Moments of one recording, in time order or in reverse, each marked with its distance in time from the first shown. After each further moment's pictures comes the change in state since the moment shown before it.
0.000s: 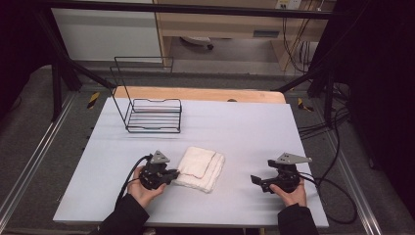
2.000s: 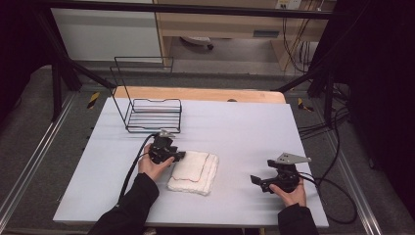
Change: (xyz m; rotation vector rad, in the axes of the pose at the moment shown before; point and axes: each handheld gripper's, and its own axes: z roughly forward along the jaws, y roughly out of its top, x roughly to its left) left arm 0.050 0.049 0.051 0.007 0.048 -0.068; right arm 0.000 0.000 0.001 0.001 0.003 0.001
